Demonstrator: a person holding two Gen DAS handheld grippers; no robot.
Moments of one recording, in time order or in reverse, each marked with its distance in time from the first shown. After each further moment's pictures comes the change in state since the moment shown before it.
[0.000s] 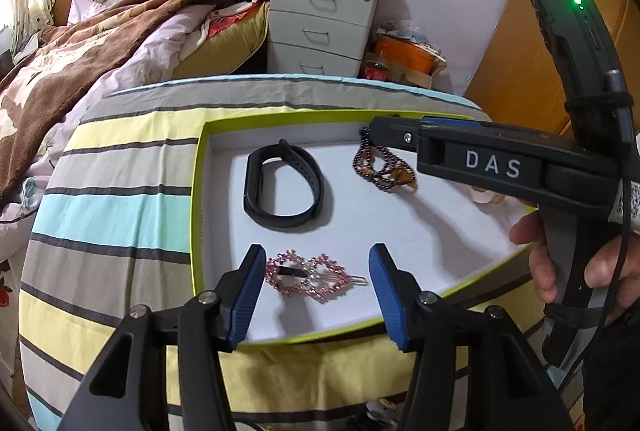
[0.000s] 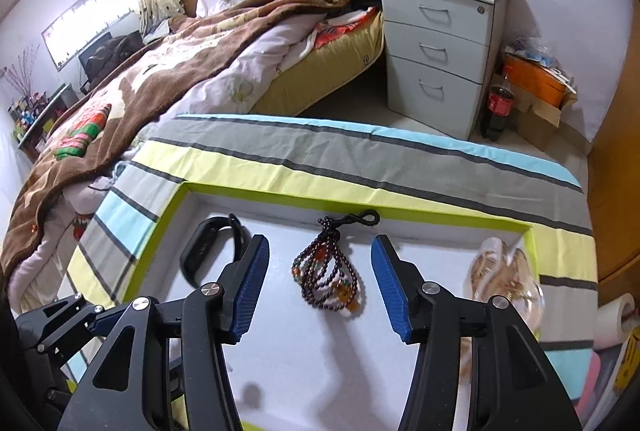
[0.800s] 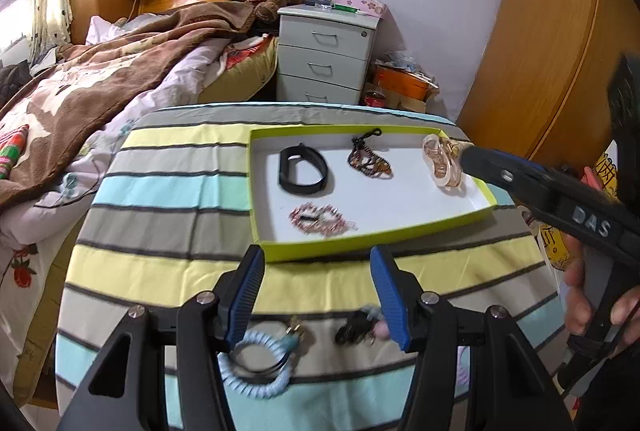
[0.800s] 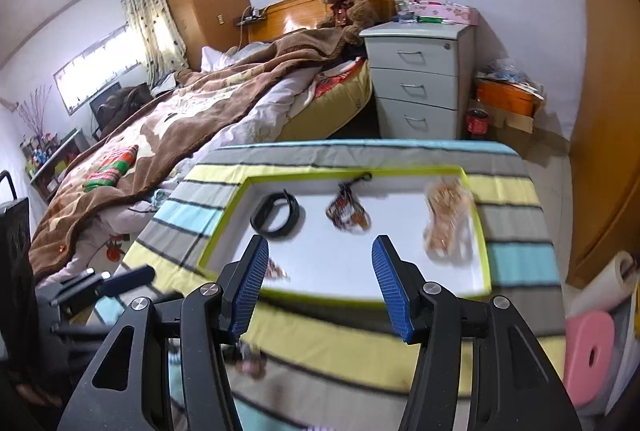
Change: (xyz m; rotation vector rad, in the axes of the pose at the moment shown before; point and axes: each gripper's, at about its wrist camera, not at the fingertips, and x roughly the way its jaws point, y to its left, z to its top) left arm -0.090 0.012 -0.050 0.001 -0.122 0.022; right arm -0.116 0.023 -0.089 0.081 -0.189 -0.011
